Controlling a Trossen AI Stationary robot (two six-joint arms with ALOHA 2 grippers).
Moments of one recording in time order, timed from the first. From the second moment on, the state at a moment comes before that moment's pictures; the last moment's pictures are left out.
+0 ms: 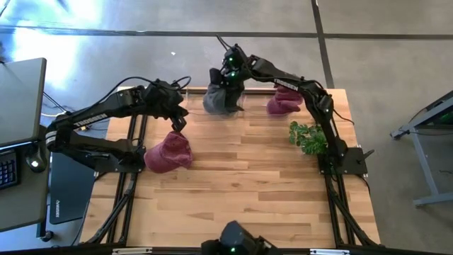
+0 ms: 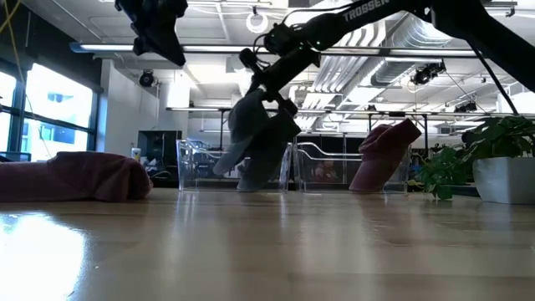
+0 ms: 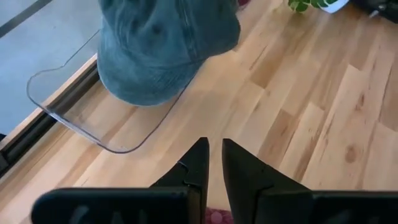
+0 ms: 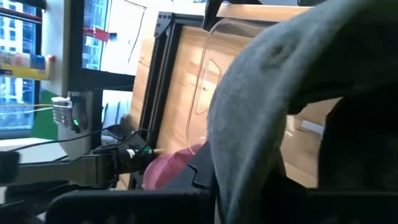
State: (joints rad) left arm 0.39 1.06 1.15 -0.86 -0.05 -0.19; right arm -0.59 2.18 2.06 -0.58 -0.41 0.95
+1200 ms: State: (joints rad) left arm 0.73 1.44 1.15 -0.50 0.12 -0.16; right arm -0.51 1.75 2.06 -1.06 -0.06 0.49
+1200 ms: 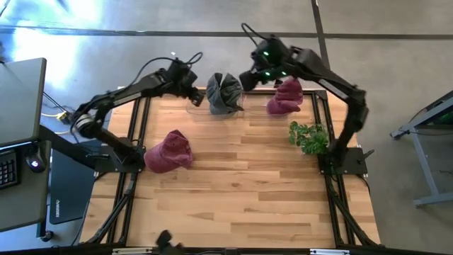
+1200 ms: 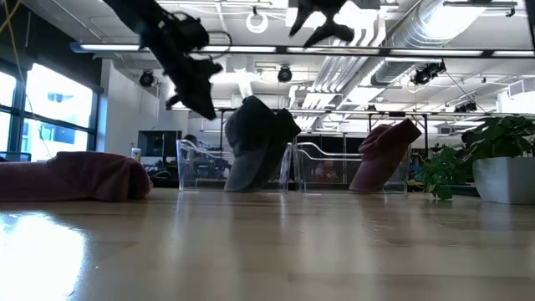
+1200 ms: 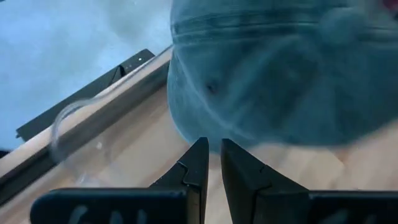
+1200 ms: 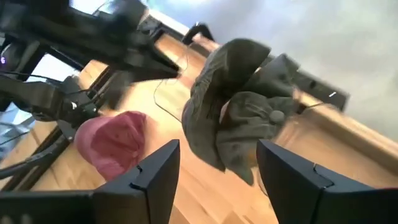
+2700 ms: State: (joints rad) left arm 0.15 1.07 1.06 -1.41 0.26 -0.71; right arm -0.02 1.63 2.06 -1.39 0.55 0.49
